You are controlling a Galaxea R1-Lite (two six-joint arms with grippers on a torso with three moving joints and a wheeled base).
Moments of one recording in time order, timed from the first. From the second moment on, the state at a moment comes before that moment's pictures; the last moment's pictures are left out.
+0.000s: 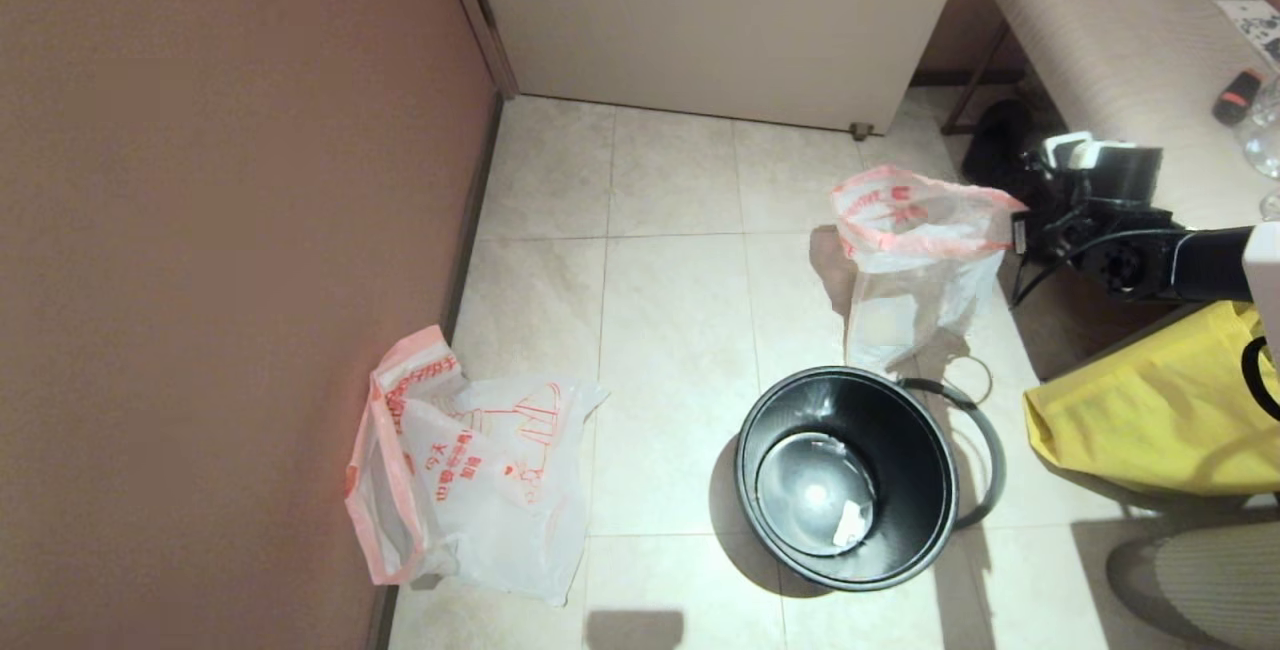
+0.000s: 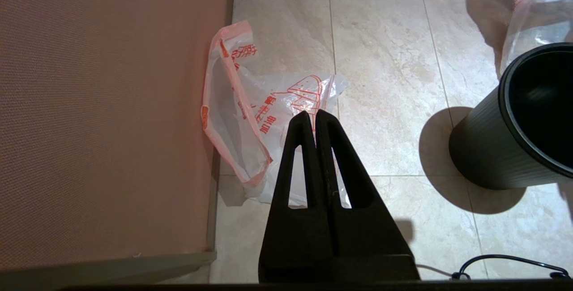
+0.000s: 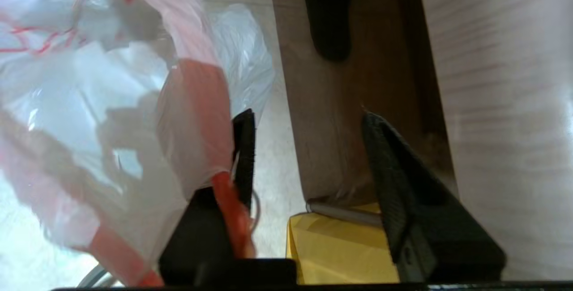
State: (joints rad) left arm 0.00 0.00 0.00 -0.04 0.02 -0.04; right arm -0.10 2.37 -1.98 -0.27 -0.31 -0.25
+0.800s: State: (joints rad) left arm 0.00 0.00 0.00 -0.04 0.02 -0.04; right arm 0.01 1.88 -1.82 0.95 -0.32 0.33
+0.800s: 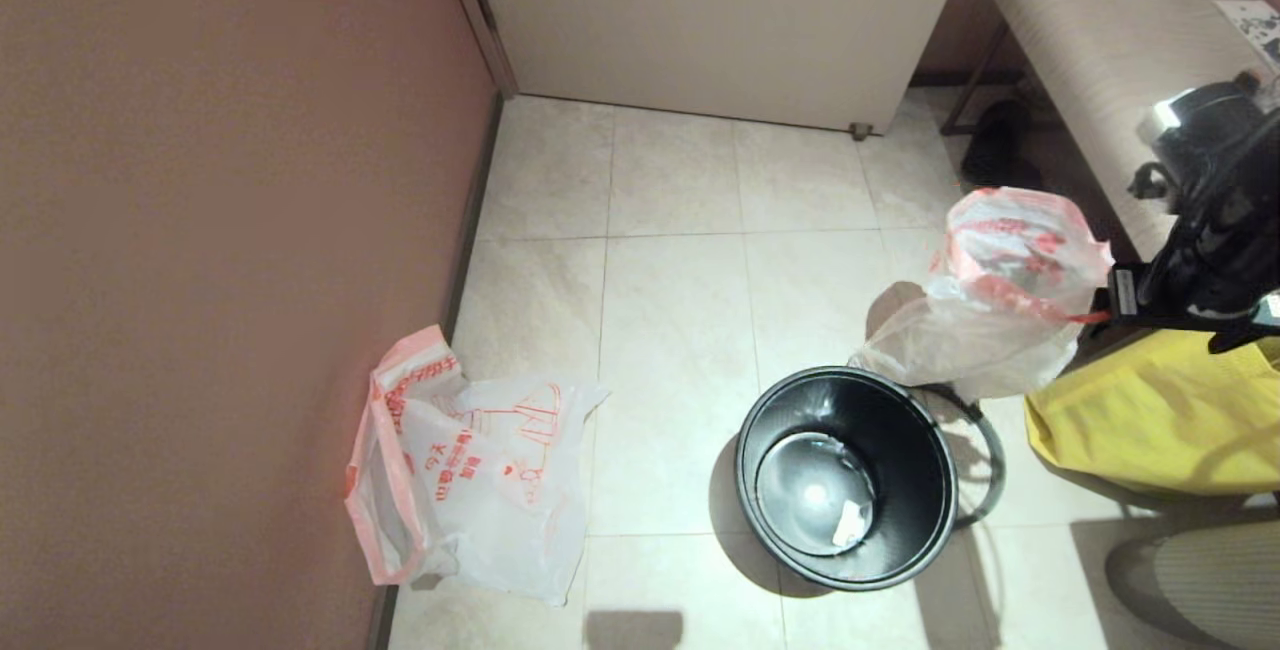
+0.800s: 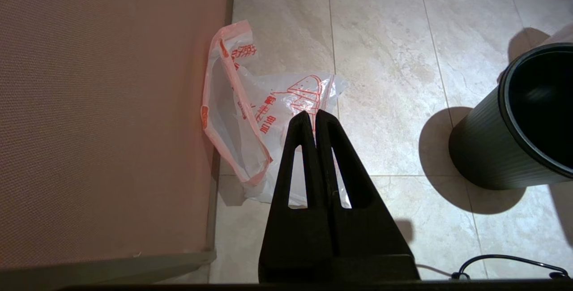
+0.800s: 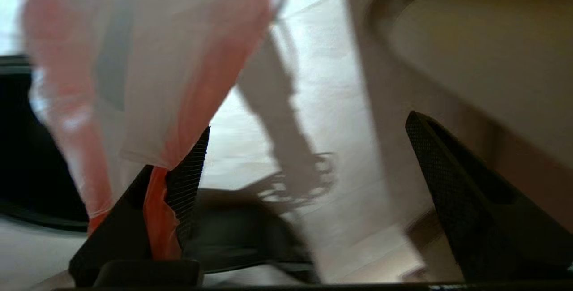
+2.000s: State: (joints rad) left arm 0.00 0.00 0.00 -0.04 0.02 -0.04; right arm -0.06 2.49 -1.91 0.26 -0.56 0.43
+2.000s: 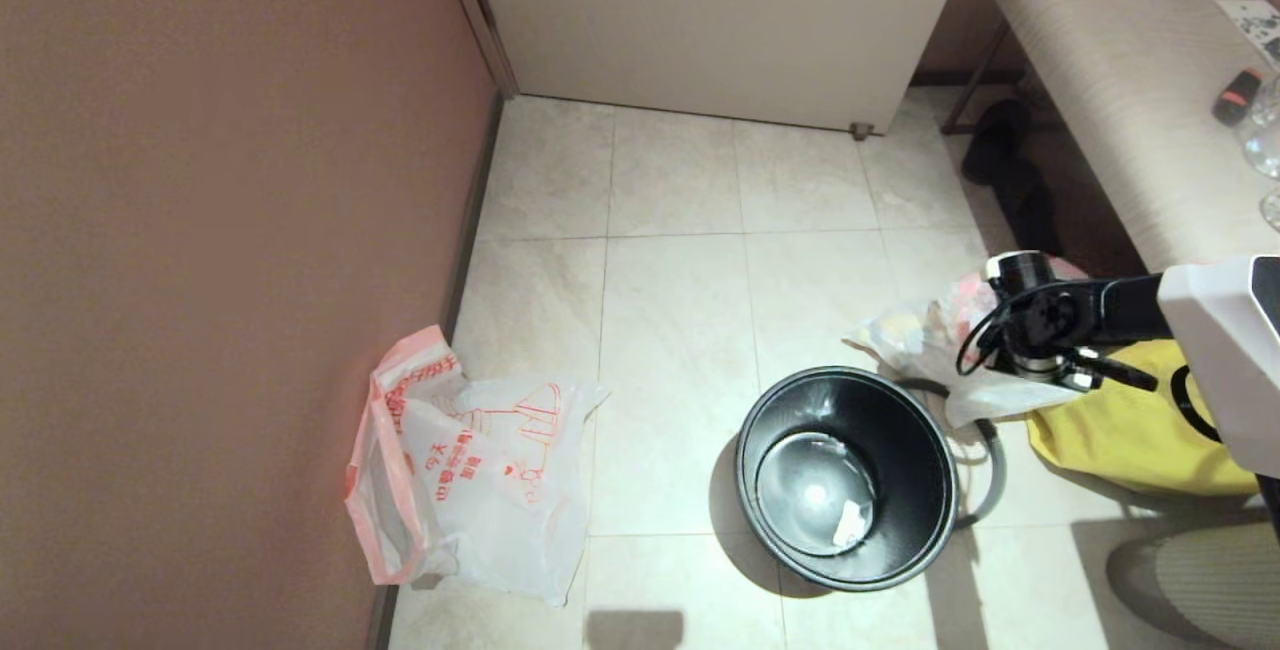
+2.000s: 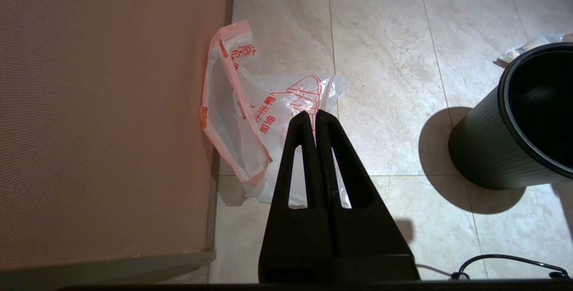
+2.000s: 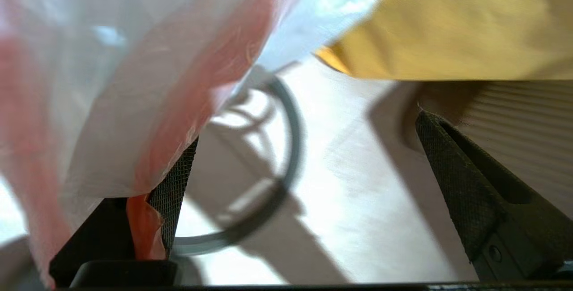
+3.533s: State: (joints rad) left arm 0.00 0.00 0.00 -0.04 0.02 -0.04; right arm -0.03 1.93 -1.37 0.34 -0.74 0.48
